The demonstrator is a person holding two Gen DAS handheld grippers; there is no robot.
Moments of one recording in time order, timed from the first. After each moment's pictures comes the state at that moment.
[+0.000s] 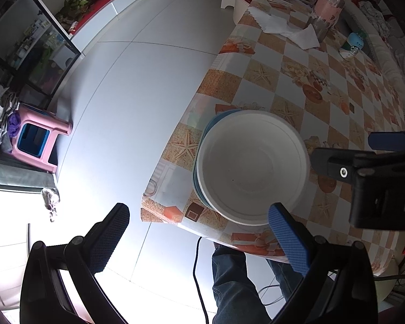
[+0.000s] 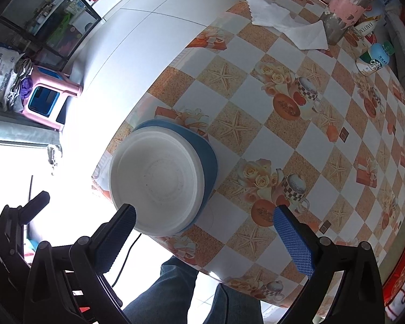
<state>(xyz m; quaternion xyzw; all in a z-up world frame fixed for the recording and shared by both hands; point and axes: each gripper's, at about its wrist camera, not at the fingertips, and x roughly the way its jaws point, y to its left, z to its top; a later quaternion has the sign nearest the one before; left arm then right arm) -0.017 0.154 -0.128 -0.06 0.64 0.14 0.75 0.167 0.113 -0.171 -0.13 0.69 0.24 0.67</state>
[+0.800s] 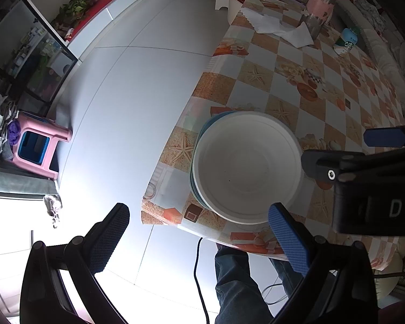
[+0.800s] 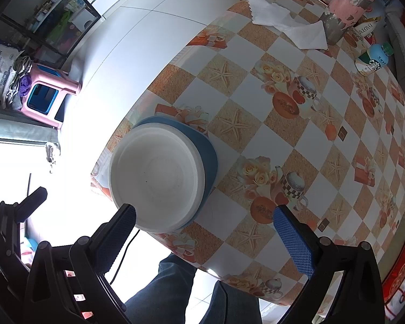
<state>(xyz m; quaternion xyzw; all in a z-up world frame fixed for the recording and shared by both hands) -0.016 0.147 -0.124 -0.04 0.64 0.13 0.76 0.164 0.114 -0.170 -0.13 0.70 0.23 0.67</state>
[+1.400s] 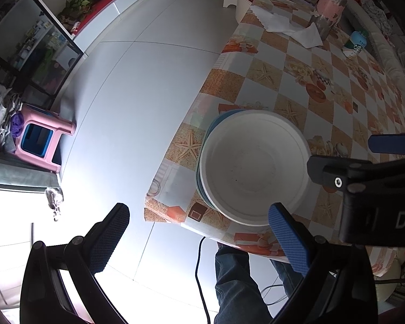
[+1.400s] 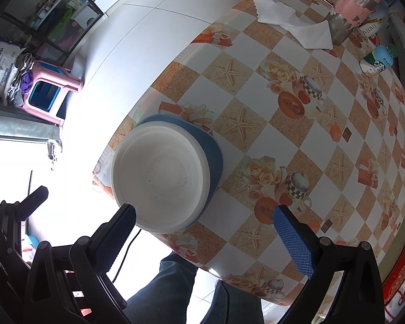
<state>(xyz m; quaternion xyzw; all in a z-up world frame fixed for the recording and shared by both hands) -0.015 0.154 -0.128 -0.05 0.64 0.14 0.75 0.163 0.118 -0.173 -0.14 0.70 0.25 0.66</state>
